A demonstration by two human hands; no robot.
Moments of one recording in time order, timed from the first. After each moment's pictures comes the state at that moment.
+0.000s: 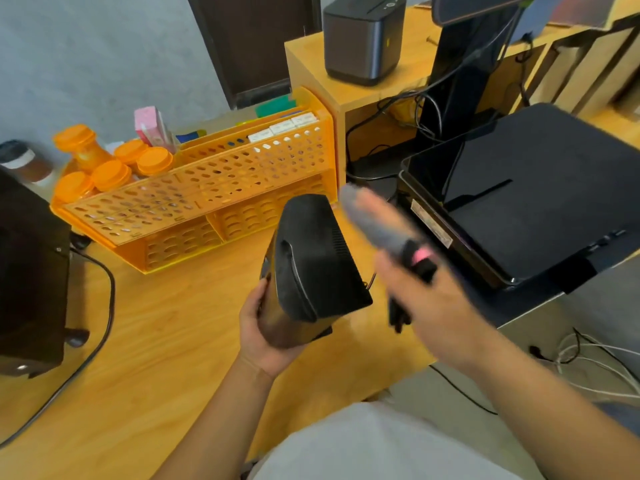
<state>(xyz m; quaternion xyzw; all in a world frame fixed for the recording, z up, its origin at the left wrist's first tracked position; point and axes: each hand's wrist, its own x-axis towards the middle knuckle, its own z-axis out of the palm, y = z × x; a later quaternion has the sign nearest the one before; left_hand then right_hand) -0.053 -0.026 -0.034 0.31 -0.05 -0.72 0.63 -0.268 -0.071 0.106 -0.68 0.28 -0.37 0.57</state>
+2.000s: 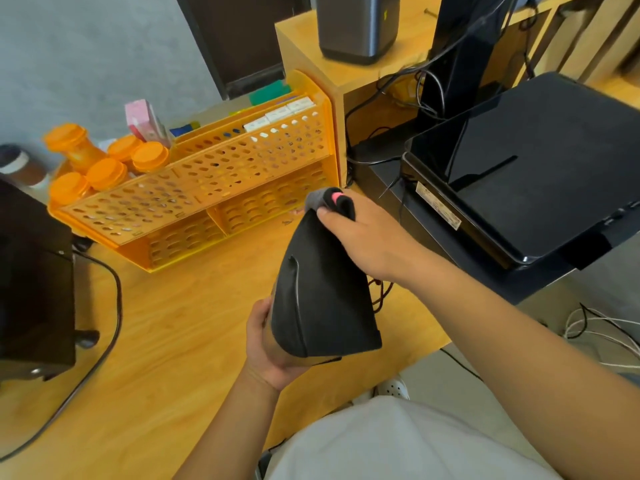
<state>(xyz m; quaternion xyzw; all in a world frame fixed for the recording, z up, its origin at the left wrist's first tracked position) -0.049 -0.001 -0.033 0.38 -0.06 -0.75 0.54 -0.204 -0.125 0.102 -0.74 0.44 -0.21 0.46</state>
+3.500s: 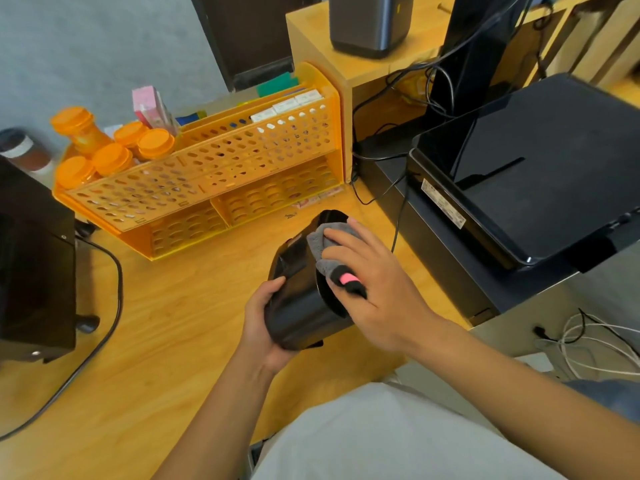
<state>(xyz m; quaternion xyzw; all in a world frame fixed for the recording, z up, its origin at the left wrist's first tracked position) -0.040 -0.005 -0.028 0.43 -0.08 -0.71 0.55 -0.227 -0.068 0.054 -0.82 0.36 -0.26 0.35</state>
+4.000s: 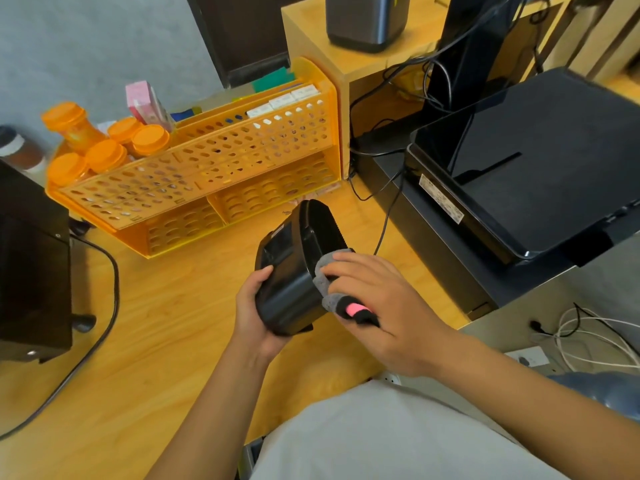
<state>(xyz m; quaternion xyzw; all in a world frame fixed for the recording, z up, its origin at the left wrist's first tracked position) -0.034 -0.010 -0.023 0.47 -0.04 -0.67 0.57 -0.246 -0.054 0.045 -0.87 0.27 -0.25 0.33</state>
